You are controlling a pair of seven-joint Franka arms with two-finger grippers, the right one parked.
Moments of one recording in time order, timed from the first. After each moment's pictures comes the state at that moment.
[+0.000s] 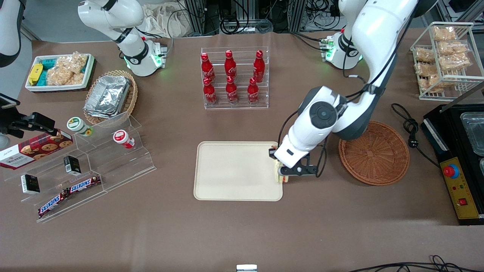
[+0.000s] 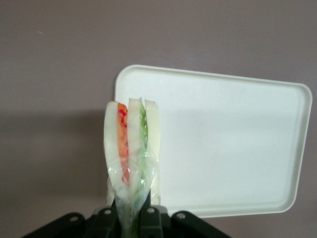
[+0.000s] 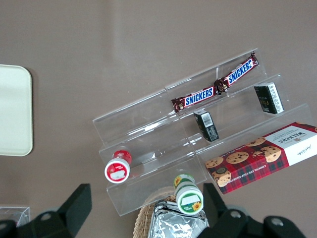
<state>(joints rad) -0.22 0.56 -0.39 -1.64 0.08 2.34 -0.64</state>
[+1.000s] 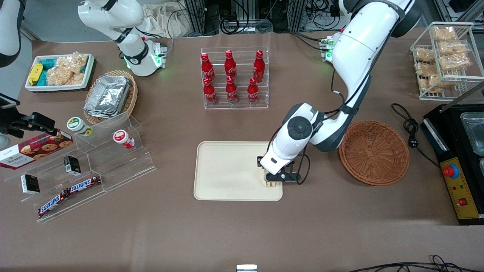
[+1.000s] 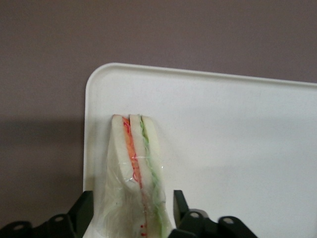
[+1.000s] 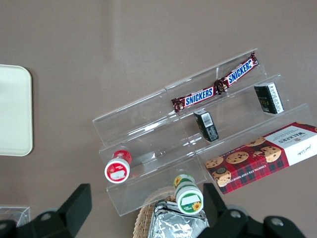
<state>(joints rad) -0.33 0.68 -0.30 -1.58 0.13 2.43 -0.69</state>
